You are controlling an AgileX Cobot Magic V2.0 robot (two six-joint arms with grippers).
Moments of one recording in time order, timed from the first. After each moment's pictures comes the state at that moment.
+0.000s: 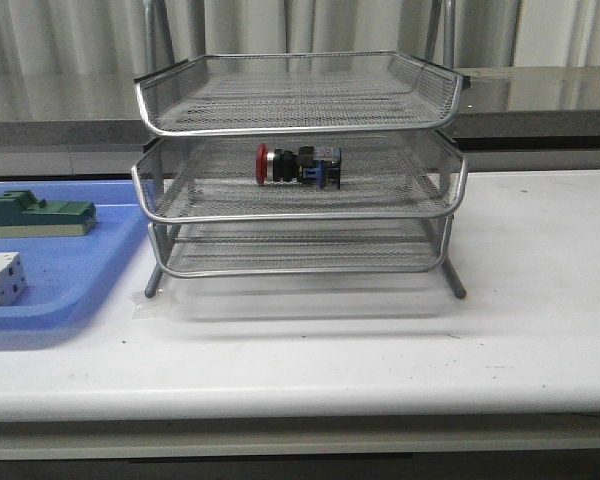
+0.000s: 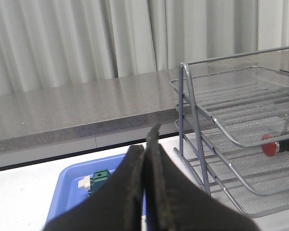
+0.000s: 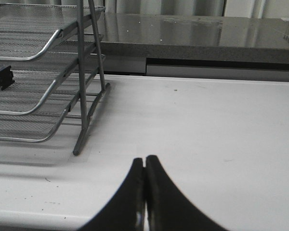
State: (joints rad) left arm -0.16 0.22 -0.25 -0.49 0.08 0.54; right arm 0.09 -0.01 0.03 -0.11 0.14 0.11
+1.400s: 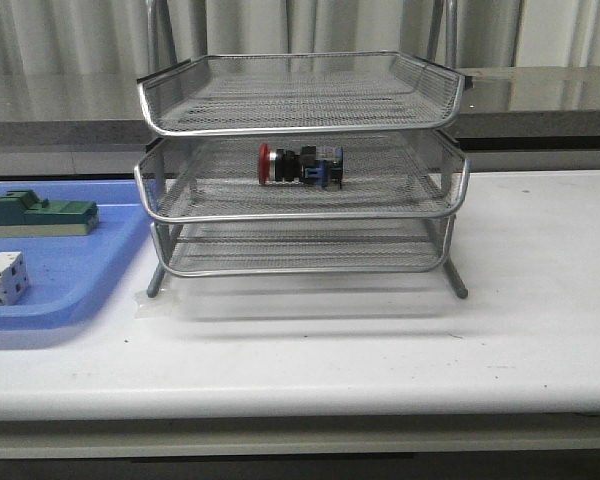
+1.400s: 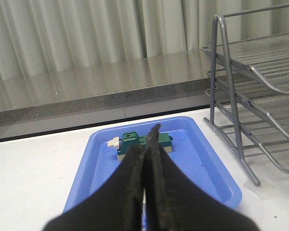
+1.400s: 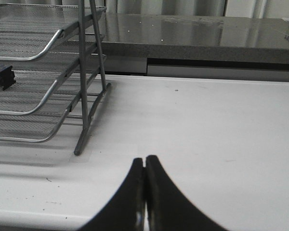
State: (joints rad) left arm -0.06 0.00 0.00 0.11 0.04 -0.04; right arm 0.09 -0.01 0.03 -0.11 0.14 0.12
